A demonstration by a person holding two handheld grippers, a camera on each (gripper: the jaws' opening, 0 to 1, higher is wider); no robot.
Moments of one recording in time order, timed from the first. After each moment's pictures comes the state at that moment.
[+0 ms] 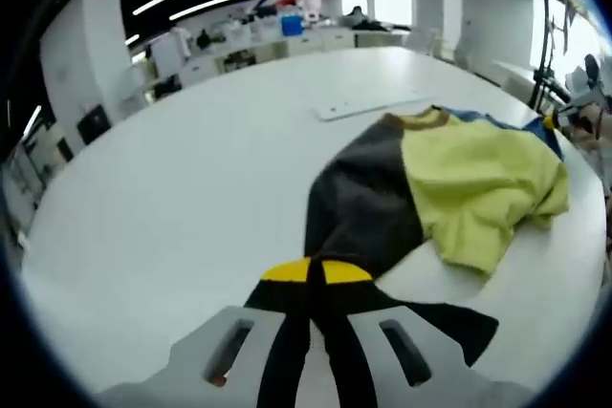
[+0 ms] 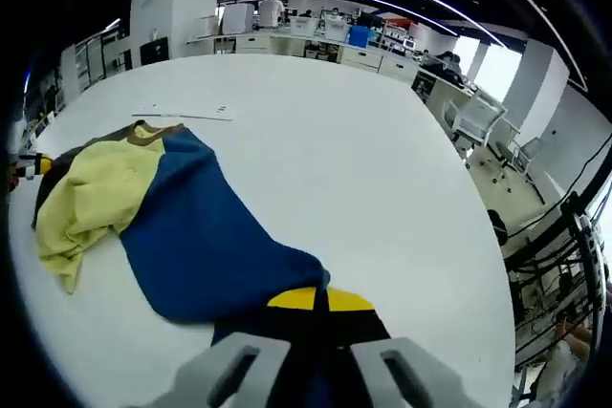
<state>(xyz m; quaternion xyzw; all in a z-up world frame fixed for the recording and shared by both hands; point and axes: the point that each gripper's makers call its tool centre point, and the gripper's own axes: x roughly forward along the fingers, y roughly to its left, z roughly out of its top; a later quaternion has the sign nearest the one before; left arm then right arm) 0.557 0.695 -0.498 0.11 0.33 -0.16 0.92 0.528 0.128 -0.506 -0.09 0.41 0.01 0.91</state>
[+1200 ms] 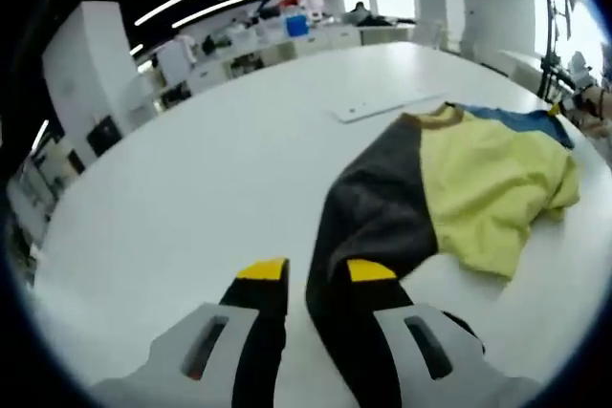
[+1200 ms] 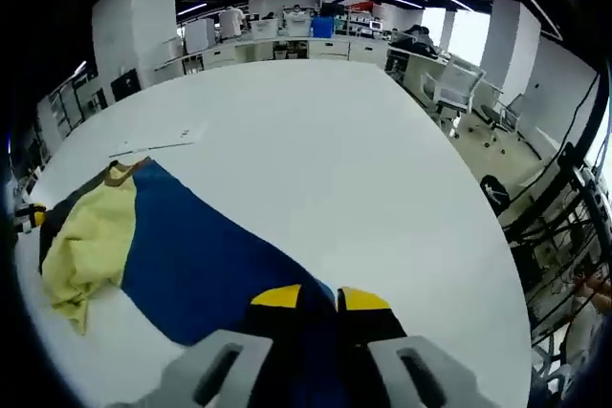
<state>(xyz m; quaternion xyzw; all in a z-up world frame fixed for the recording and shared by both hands) 0.563 0.707 -0.480 0.12 0.32 -0.15 0.93 0.534 0.111 -0.495 -0.03 0.41 -0.02 0.91</state>
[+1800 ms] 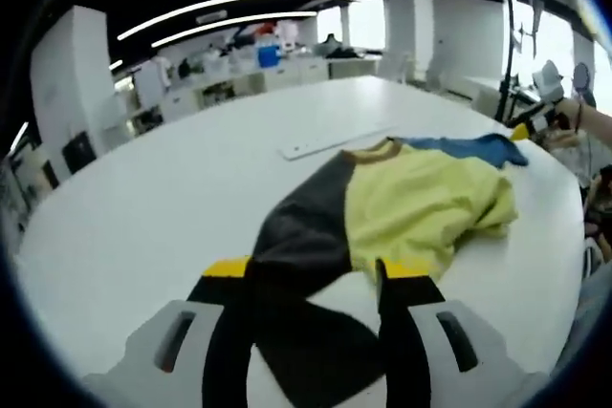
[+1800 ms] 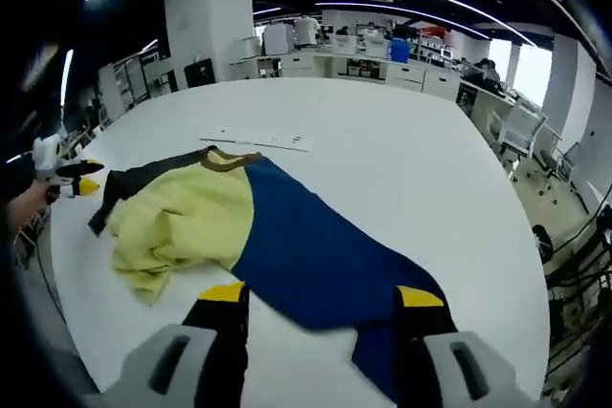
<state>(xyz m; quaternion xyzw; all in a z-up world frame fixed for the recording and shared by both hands) 0.521 0.649 -0.454 0.09 0.26 -0.23 0.93 0.498 0.228 -0.465 -0.05 0.38 0.17 0.91</state>
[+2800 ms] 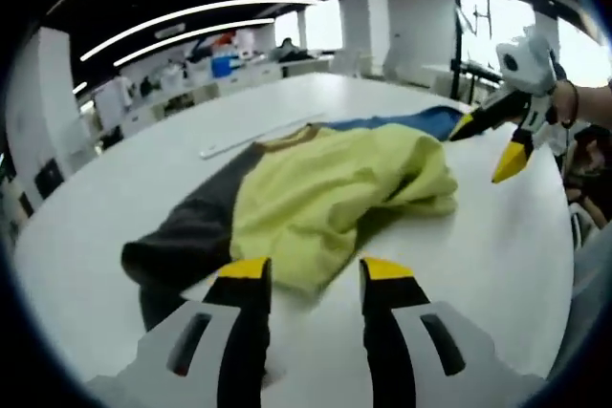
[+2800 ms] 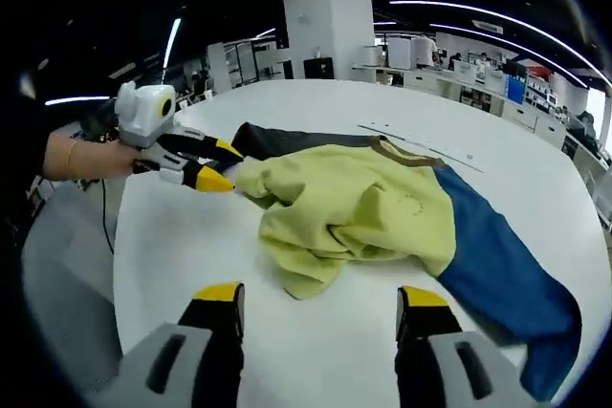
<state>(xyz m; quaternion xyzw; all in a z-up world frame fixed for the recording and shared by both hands) 0.476 0.563 -0.505 0.14 0.26 -0.31 0.91 0.433 0.382 -0.499 -0.09 0.32 0.38 0.86</state>
